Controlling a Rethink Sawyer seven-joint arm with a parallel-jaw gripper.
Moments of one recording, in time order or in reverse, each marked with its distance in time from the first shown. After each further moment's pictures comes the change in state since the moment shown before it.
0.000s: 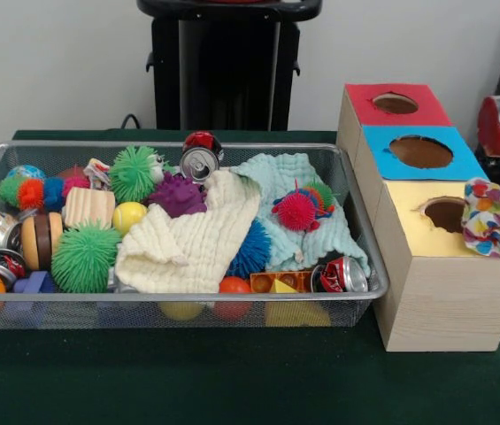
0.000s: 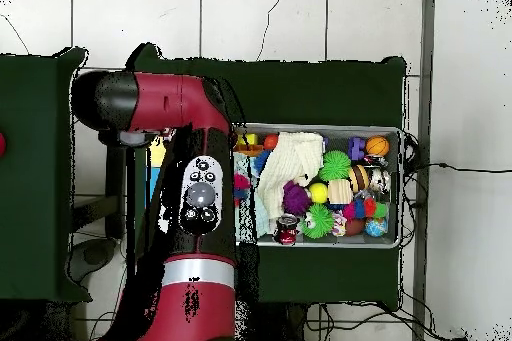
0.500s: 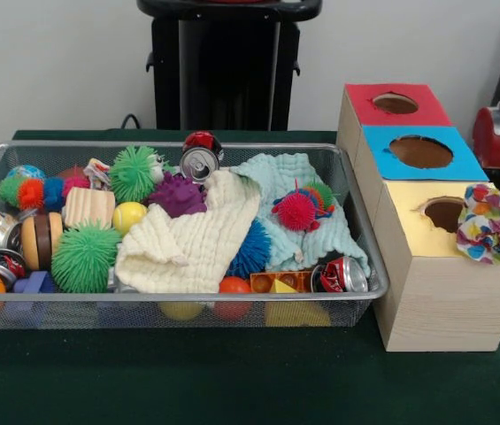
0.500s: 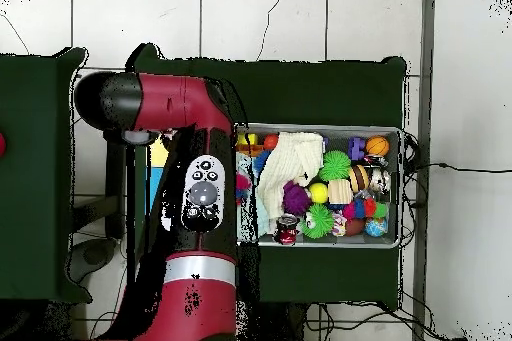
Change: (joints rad) arm -0.003 0.016 -0.012 -0.001 0.001 -0.039 0.000
